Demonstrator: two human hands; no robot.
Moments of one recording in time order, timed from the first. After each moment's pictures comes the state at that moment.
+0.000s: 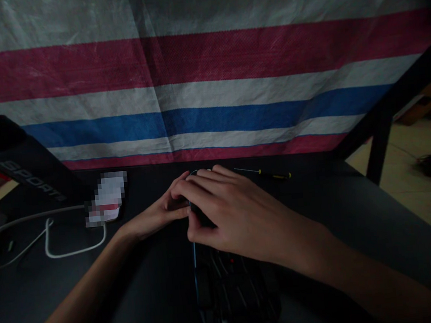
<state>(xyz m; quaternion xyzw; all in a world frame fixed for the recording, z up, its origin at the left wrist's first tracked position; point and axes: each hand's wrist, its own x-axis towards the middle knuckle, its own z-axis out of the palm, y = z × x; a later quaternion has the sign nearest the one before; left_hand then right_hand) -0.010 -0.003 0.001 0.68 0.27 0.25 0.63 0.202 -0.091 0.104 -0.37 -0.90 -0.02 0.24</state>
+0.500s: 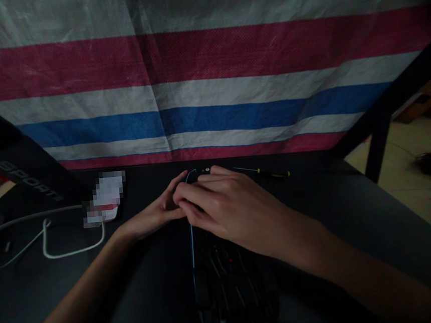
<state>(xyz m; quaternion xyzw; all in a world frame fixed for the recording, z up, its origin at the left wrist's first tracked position) -0.011 -0.002 0.001 0.71 0.28 0.25 0.60 0.204 -0.087 0.103 -0.37 -0.90 -0.02 0.23</state>
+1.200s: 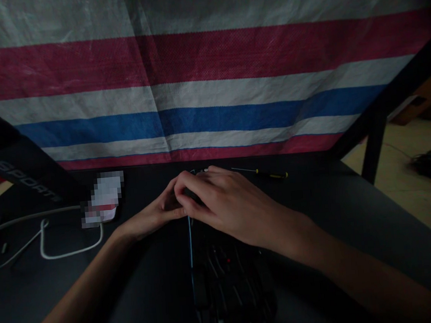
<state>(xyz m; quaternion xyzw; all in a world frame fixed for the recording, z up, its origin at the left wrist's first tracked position) -0.006 -0.008 0.007 0.66 0.27 0.27 0.64 0.208 -0.082 0.098 -0.40 -0.88 0.05 0.25</state>
